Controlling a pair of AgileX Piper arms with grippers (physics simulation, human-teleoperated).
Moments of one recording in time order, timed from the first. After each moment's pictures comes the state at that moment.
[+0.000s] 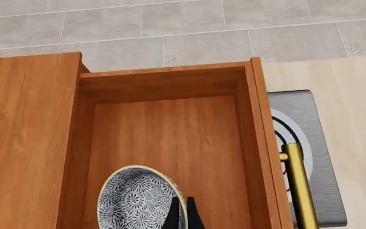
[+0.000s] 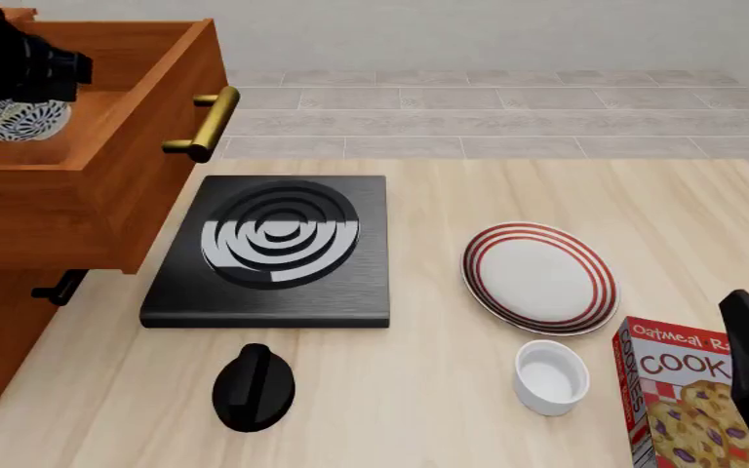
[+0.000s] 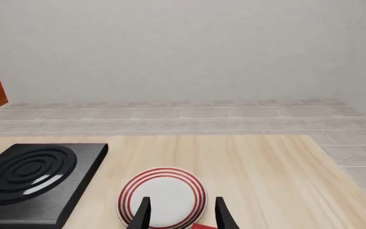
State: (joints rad) left arm 0.00 1.34 -1.33 0.77 0.08; right arm 0.03 0.00 -0.04 0.03 0.03
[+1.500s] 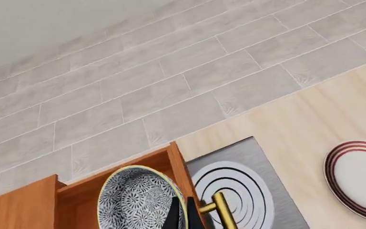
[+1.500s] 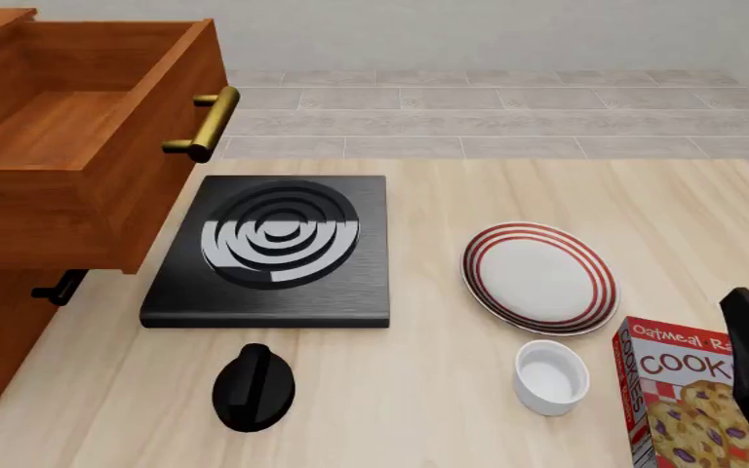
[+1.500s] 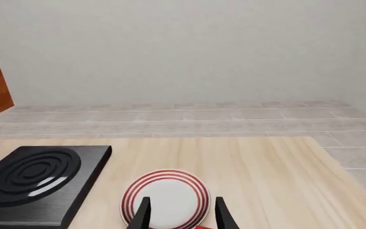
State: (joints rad) left arm -0.22 1.45 -1.73 0.81 0.22; right arm 0.04 0.00 -0.05 0.03 0.04
